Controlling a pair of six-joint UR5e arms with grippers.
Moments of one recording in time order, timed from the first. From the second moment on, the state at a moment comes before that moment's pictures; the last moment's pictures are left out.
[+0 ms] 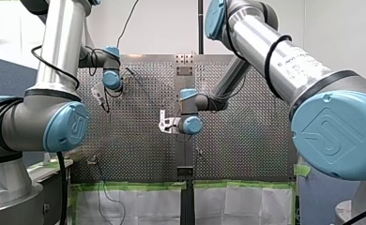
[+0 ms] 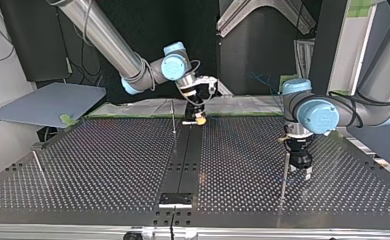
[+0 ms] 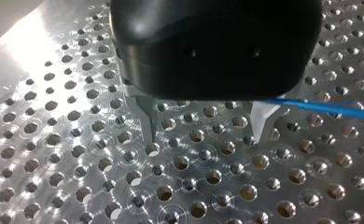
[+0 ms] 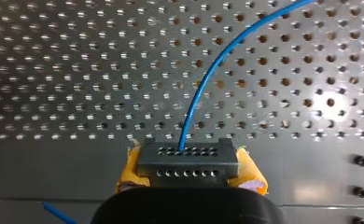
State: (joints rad) left arm 0.02 -1.83 -1.64 -2.78 -1.73 -2.04; right arm 2.35 -0.75 1.36 -0.54 1.61 1.63
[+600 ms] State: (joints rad) left arm 0.02 -1.83 -1.64 -2.78 -1.73 -2.05; right arm 2.36 -0.62 1.44 -0.61 1.65 1.62
